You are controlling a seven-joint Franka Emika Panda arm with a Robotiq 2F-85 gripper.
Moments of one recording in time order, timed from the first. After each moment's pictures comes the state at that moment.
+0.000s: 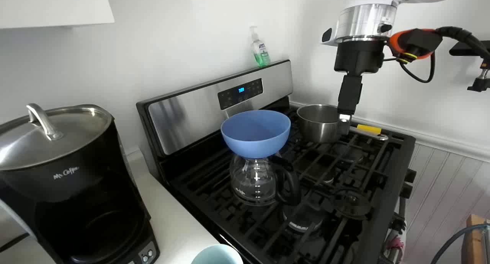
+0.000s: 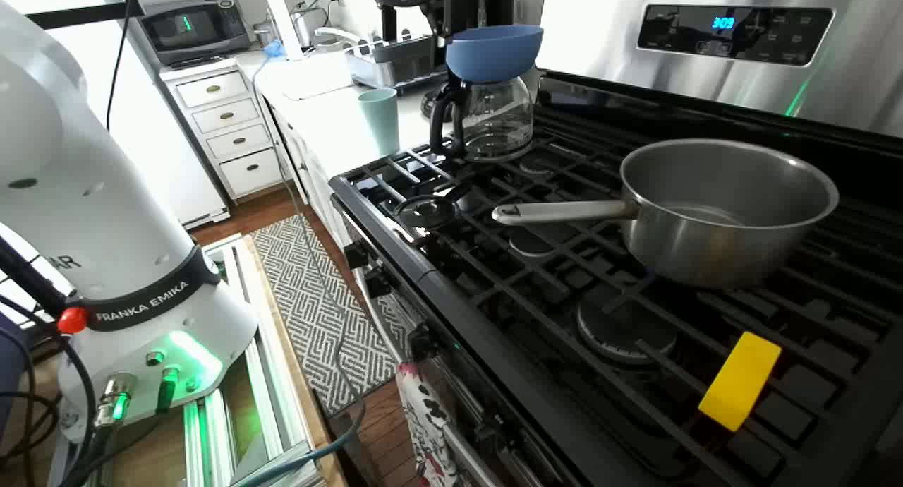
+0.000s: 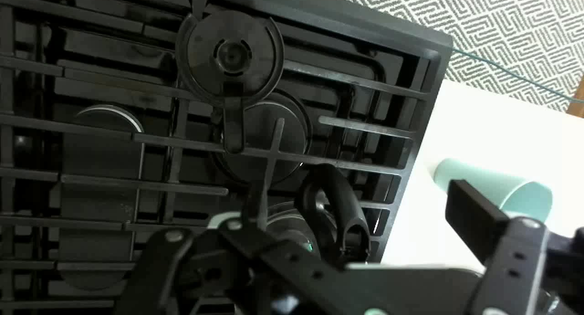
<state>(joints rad) 0.08 -0.42 -0.19 -2.48 0.18 1.97 -0.39</state>
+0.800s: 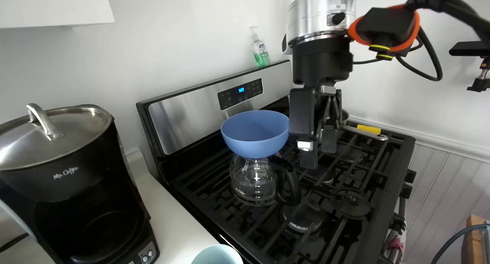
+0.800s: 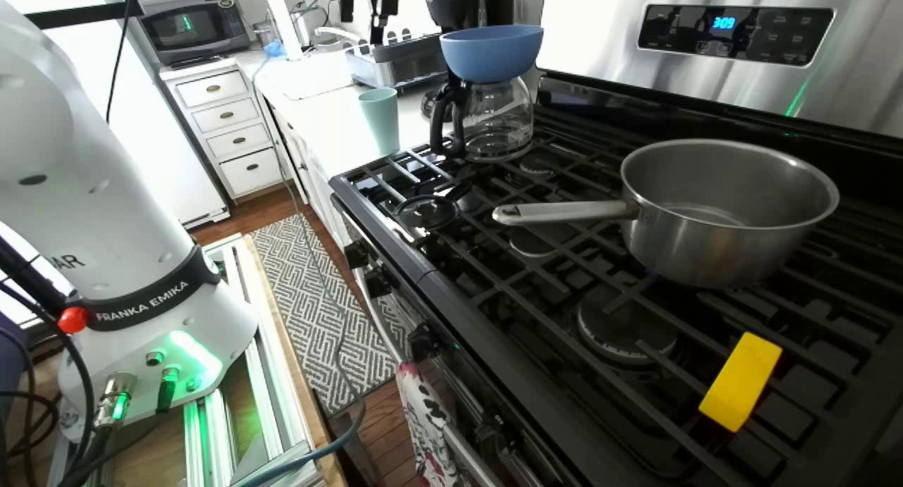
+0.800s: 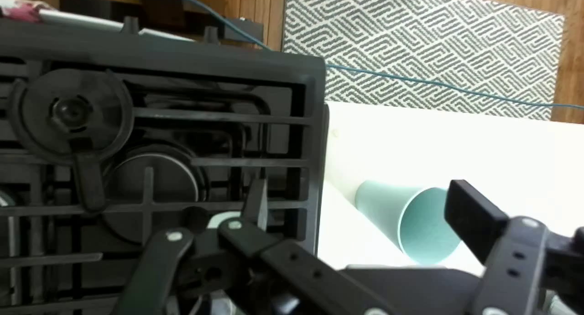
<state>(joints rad) 0.14 -0.31 0.06 -2.33 0.31 1.82 0.01</state>
